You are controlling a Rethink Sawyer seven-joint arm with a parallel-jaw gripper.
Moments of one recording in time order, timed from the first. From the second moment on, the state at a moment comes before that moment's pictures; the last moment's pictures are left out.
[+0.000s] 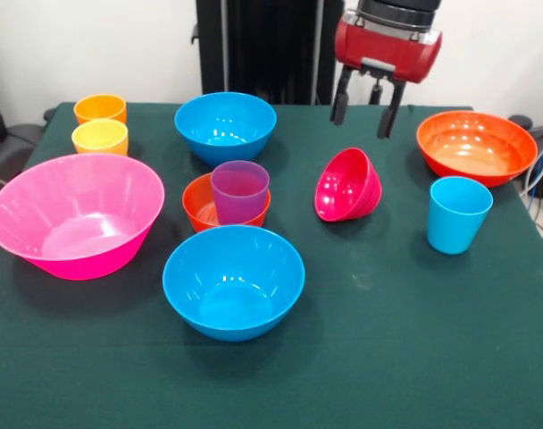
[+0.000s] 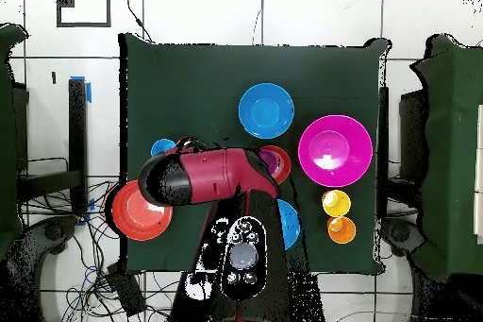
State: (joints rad) arm -0.01 -0.76 -0.07 1.69 -0.23 0.46 2.33
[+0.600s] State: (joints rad) arm -0.06 -0.77 -0.07 1.65 -0.27 0.48 2.33
